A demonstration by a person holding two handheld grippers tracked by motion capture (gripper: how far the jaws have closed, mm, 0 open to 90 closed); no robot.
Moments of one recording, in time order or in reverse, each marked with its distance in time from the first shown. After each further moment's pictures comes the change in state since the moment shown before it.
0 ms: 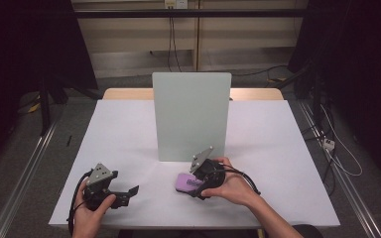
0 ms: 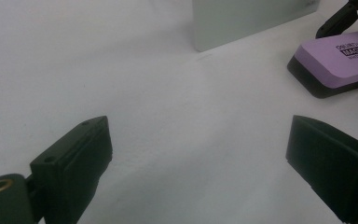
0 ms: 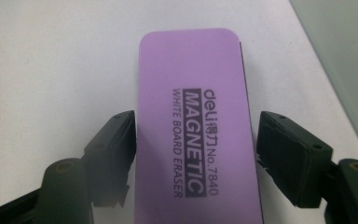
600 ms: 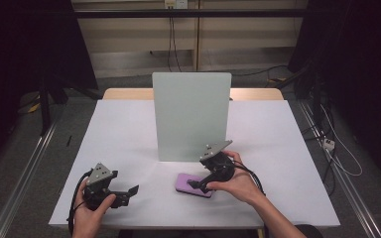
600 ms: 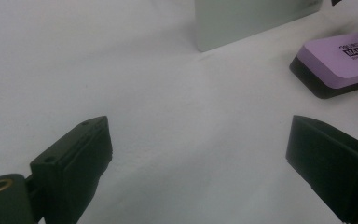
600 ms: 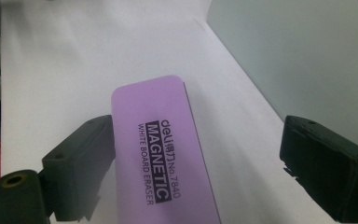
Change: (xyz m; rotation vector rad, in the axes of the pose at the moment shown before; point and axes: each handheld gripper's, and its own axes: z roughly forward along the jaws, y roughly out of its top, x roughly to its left) left arm 0.001 0.000 0.001 0.004 0.006 -0.001; right arm -0.010 -0.011 -0.025 -0.219 -0.066 0.183
